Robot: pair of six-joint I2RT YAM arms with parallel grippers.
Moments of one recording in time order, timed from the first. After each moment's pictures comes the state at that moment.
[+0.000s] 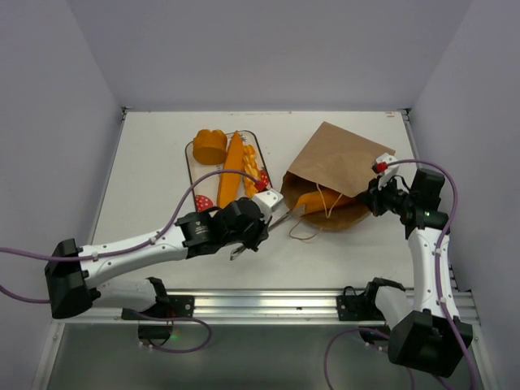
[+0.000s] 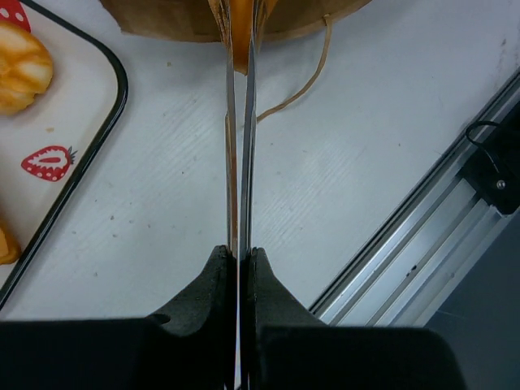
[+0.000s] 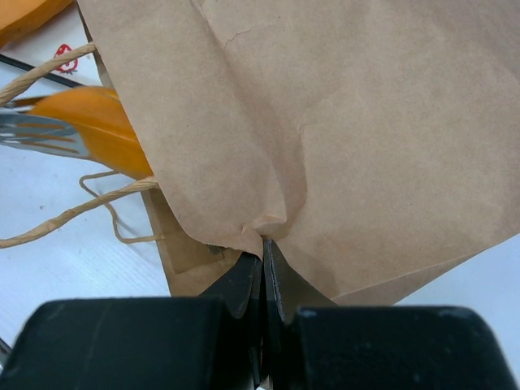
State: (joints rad) left arm -1.10 1.27 0.95 -0.40 -0.14 -0.32; right arm -0.26 0.93 0.78 -0.56 -0.77 -0.52
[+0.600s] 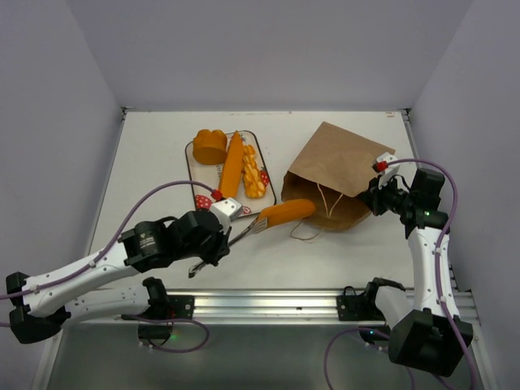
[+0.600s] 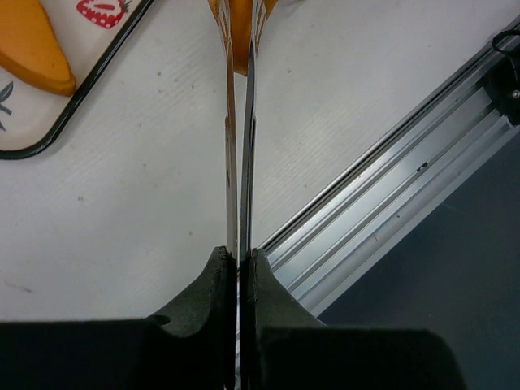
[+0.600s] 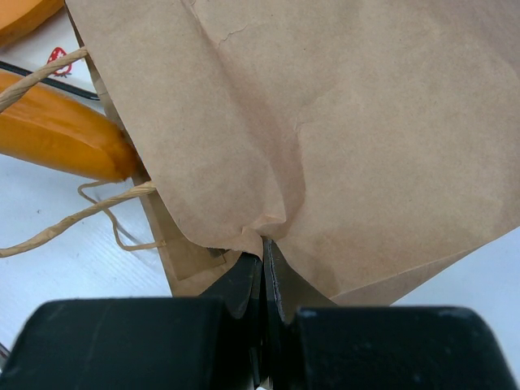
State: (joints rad) left arm -1.10 0.90 0.93 -0.86 -0.14 -0.42; right arm -0.26 0.94 0.78 -0.55 -0.75 -0.50
